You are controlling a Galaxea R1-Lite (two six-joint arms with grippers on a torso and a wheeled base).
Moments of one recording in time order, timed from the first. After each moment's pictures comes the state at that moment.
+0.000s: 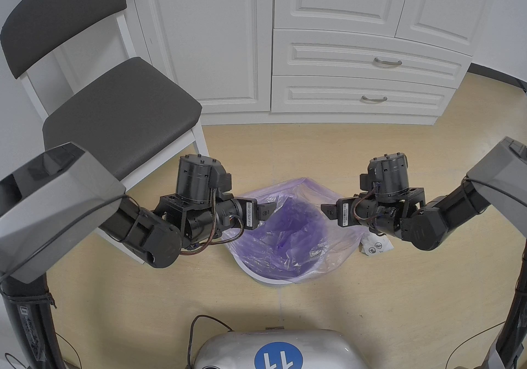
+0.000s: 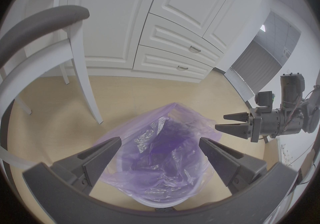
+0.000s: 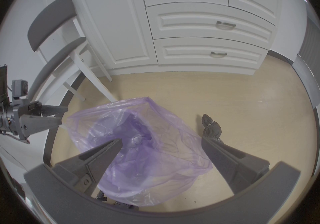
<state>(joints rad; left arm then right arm) -0.54 2.17 -1.07 -0.69 -0.03 -0.24 0.46 2.10 -1.02 -0.59 -0.19 0.17</state>
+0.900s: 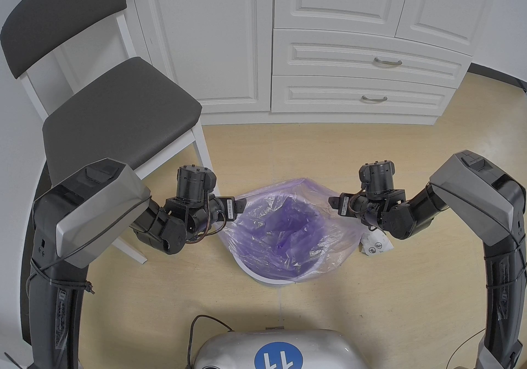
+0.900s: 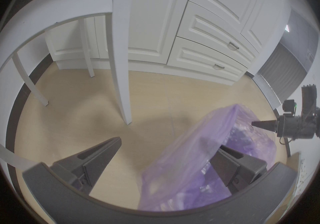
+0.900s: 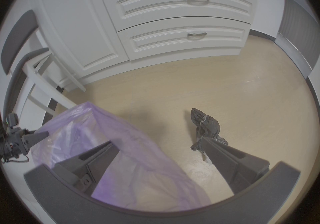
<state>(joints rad) -0.40 2.44 -1.29 -0.69 0.08 -0.24 0.34 2.40 -1.30 -0.59 -0.21 0.32</state>
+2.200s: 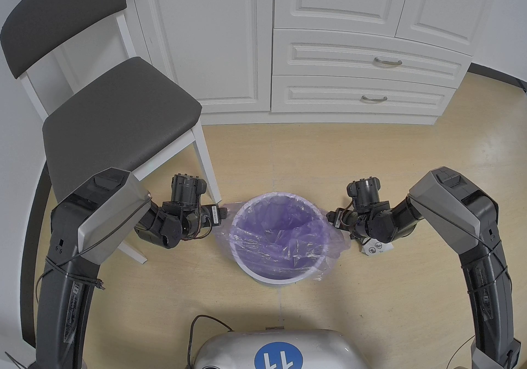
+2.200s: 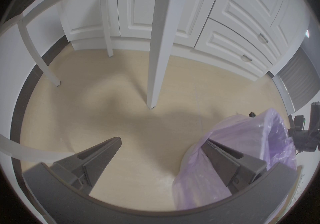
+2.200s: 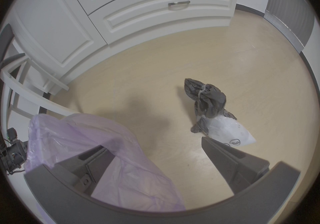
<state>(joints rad) -0.31 2.59 -1.46 -0.54 0.13 -0.30 0.31 2.60 -1.51 -0.42 -0.20 0.48</state>
